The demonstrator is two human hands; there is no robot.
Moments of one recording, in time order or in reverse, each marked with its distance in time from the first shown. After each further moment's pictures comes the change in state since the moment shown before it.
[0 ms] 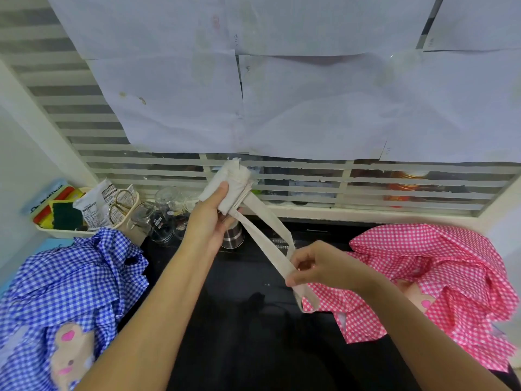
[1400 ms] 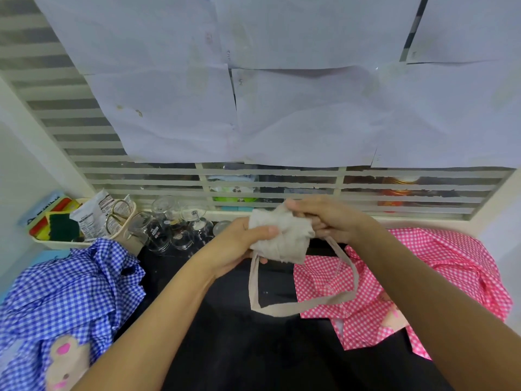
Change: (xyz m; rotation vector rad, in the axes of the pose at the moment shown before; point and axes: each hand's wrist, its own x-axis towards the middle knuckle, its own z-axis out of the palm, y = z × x) left_hand -0.040 -0.008 0.020 0.572 -0.619 -0.127; right_hand 0.024 -0.038 -0.065 0.605 0.060 -0.006
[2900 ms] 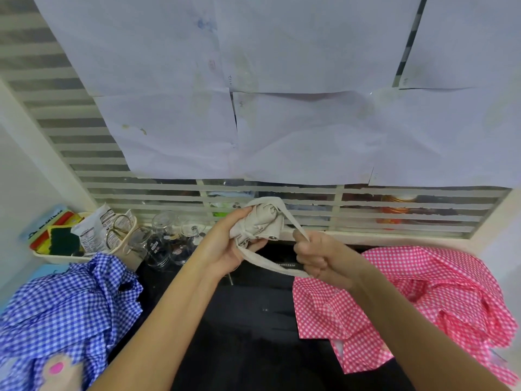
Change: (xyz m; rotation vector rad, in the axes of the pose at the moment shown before) left_hand 0.015 0.020 -0.009 -0.595 0.255 -0.012; right_hand -0.014 0.039 0.003 0.316 -0.142 -0.119
